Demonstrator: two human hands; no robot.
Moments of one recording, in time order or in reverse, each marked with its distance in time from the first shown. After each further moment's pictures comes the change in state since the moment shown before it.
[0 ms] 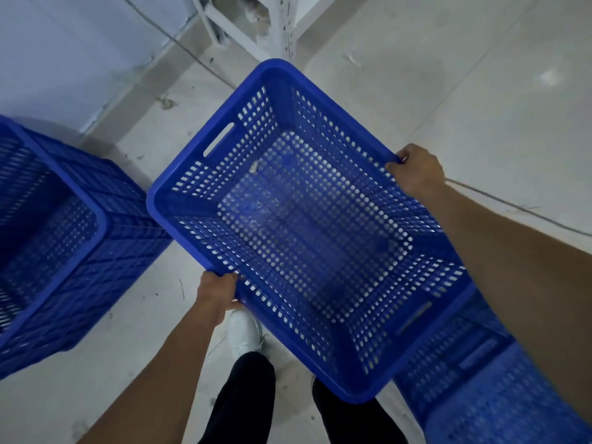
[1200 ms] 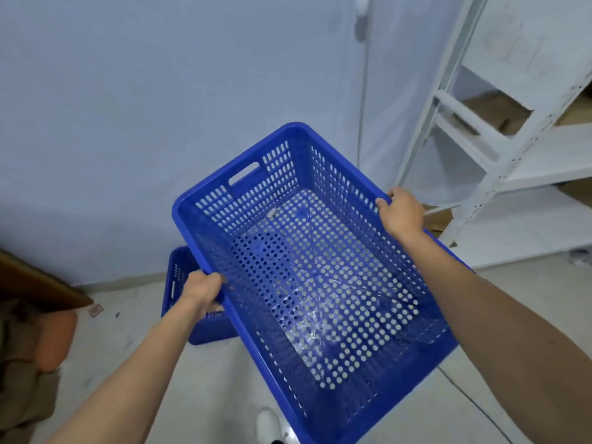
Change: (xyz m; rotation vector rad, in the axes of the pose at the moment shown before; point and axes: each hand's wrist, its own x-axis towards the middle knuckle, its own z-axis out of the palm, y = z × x) left_hand -0.384 0.042 -0.495 -0.582 0.345 0.311; right_hand -0.405 -0.516 -0.244 -0.002 0.232 -0.825
